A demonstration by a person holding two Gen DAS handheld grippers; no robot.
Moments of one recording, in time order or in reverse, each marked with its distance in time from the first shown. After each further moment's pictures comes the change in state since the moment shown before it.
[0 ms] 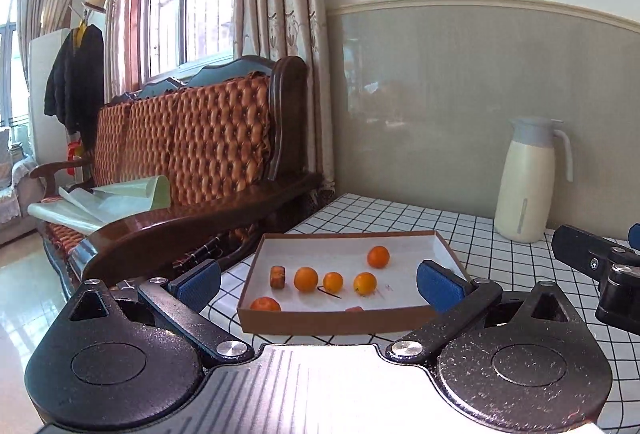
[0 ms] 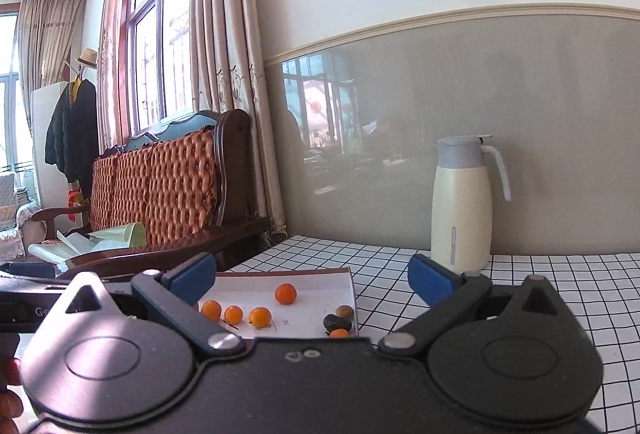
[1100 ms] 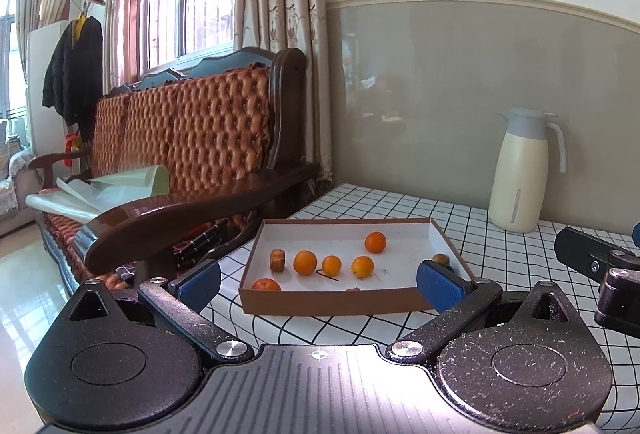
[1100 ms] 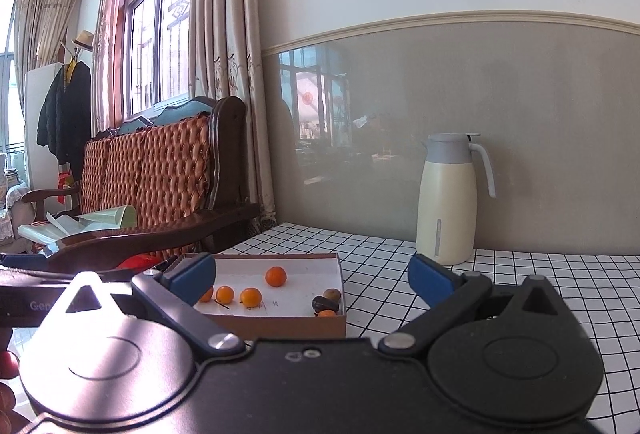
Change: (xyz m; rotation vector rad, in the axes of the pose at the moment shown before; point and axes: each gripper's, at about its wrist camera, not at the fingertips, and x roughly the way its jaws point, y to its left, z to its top) left arm -0.014 0.005 -0.015 -0.010 0.014 -0.008; right arm -0.016 0.015 -0.010 -0.042 0.022 -0.043
